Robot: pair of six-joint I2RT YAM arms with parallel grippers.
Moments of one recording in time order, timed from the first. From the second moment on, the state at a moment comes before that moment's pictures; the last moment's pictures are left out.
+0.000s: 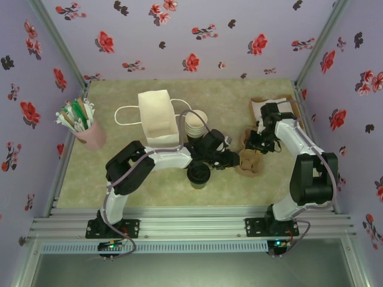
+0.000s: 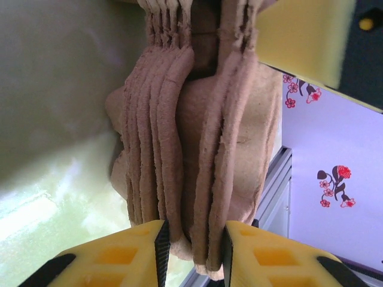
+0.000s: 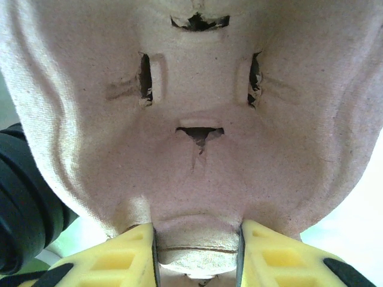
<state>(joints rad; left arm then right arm) -1.02 2.03 1.30 0.08 0.45 -1.07 0.09 1.56 1.15 -1.00 -0.24 0.32</state>
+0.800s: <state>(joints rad) -0.99 1.97 1.28 0.05 0.44 -1.07 0.09 1.55 1.14 -1.00 -0.27 0.32</state>
